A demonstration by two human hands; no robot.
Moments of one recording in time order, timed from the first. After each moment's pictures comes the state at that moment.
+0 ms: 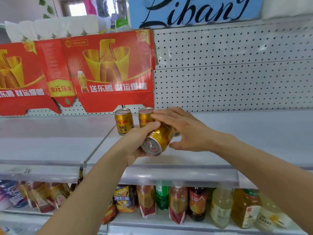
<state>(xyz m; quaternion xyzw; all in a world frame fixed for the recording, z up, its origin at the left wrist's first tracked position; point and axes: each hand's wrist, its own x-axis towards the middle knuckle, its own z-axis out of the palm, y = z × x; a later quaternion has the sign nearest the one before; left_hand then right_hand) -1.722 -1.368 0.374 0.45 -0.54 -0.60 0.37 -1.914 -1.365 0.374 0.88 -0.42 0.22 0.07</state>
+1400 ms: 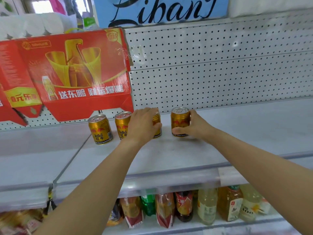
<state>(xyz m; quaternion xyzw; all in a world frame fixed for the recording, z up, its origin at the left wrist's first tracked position) -1.808 -1.452 0.362 0.44 -0.85 0.05 0.27 -1.997 -1.396 0.344 0.54 -0.70 0.39 -0.24</state>
